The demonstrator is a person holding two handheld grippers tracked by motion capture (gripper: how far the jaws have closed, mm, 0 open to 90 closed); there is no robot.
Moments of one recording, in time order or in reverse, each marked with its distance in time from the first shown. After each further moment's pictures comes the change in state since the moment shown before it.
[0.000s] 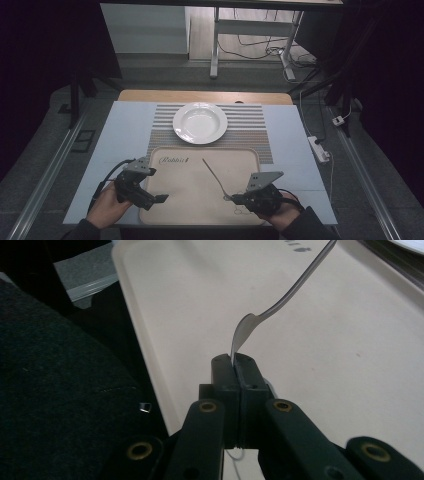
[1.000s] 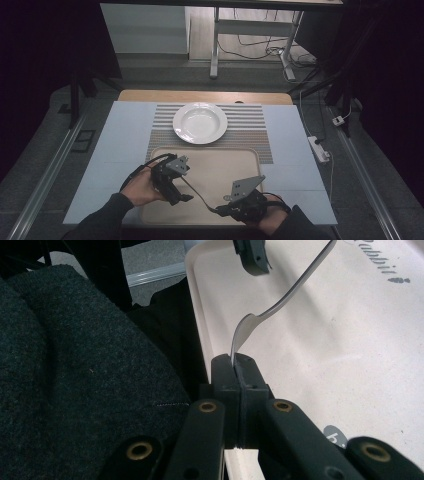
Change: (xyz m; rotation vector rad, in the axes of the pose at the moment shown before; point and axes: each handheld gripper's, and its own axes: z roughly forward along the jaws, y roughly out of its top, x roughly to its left) left arm -0.005 0.062 0.061 0.151 -0.118 0.360; right arm 0.023 0.020 0.020 0.017 0.181 -0.119
